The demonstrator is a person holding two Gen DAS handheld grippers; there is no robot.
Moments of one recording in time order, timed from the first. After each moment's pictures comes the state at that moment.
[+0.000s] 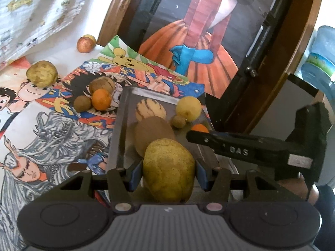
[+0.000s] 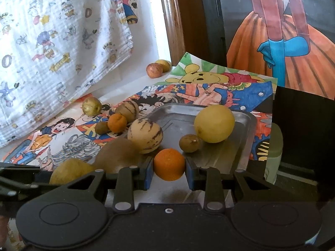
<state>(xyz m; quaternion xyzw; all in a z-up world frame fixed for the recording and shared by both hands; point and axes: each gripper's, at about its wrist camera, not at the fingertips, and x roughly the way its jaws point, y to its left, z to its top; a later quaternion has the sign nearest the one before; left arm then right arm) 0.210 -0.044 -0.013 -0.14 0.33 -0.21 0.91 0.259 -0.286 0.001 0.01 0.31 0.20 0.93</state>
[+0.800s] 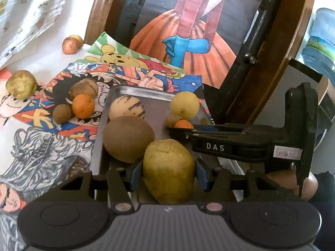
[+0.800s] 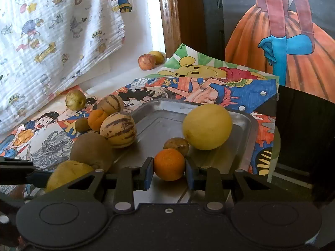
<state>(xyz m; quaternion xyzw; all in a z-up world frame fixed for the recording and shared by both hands) 0.243 -0.074 -0.015 -0.10 0.34 -0.22 0.91 0.300 -0.282 -0.014 -0.01 0.32 0.19 0.93</state>
